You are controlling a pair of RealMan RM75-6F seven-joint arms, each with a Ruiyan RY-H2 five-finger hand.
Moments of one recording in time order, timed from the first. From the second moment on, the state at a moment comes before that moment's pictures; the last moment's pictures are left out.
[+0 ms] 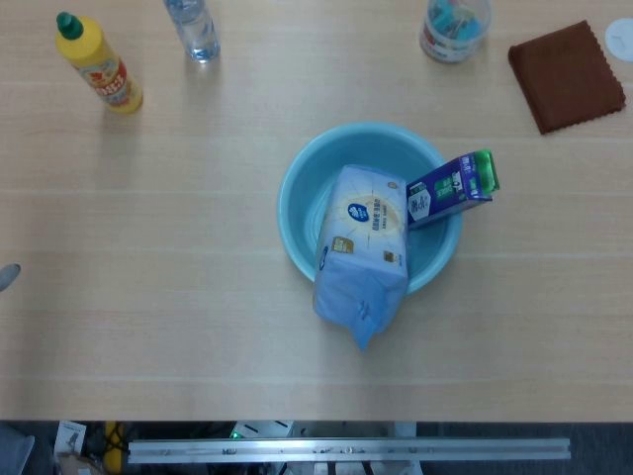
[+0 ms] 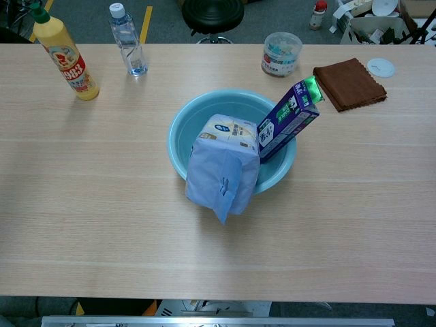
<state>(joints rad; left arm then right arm) -0.12 -0.87 -0.03 -1.91 1.53 1.45 0.01 0.10 -0.91 0.08 -1.83 -1.48 1.46 0.01</state>
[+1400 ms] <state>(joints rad) -0.09 -0.83 -0.02 -1.90 1.53 1.47 -0.04 0.56 -1.10 0.21 -2.01 -1.12 1.01 -0.54</state>
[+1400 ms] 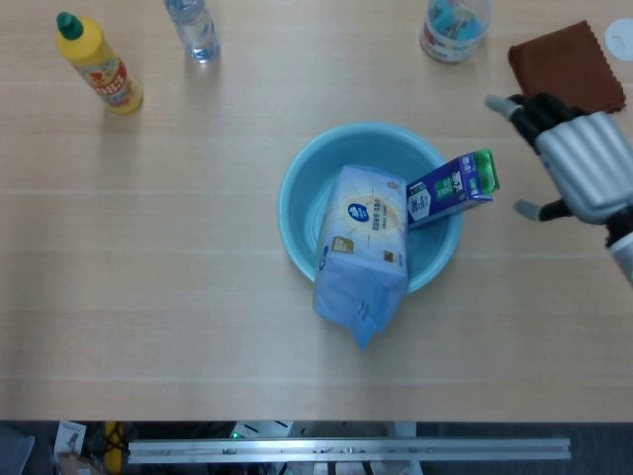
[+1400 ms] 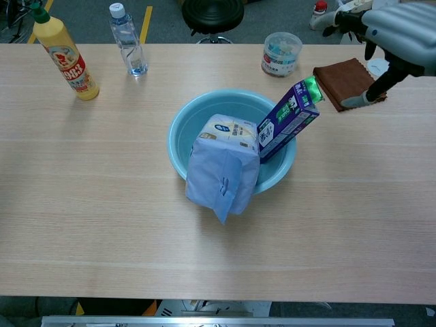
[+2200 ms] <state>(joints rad) -0.06 -0.80 -0.01 -1.88 1.52 1.49 -0.11 0.74 -1.42 0.15 -1.81 -0.91 1.06 -0.72</state>
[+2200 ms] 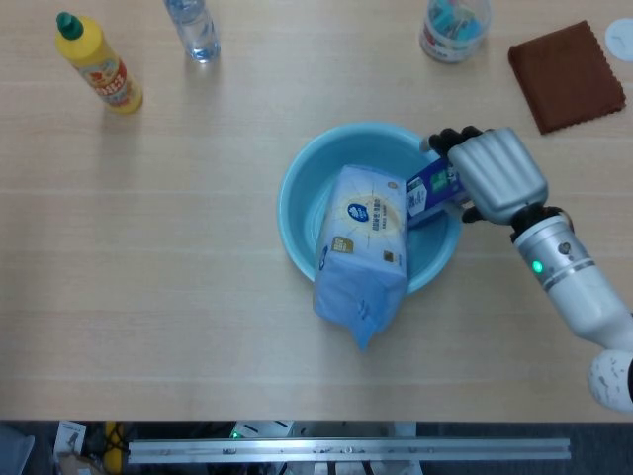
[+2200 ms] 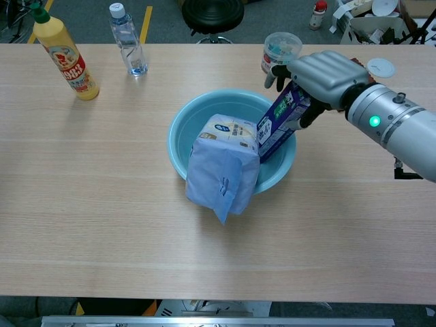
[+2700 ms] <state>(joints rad) -0.06 -0.80 -0.01 -1.87 1.52 1.49 -0.11 0.72 -1.37 0.14 -1.84 -0.99 1.08 -0.63</state>
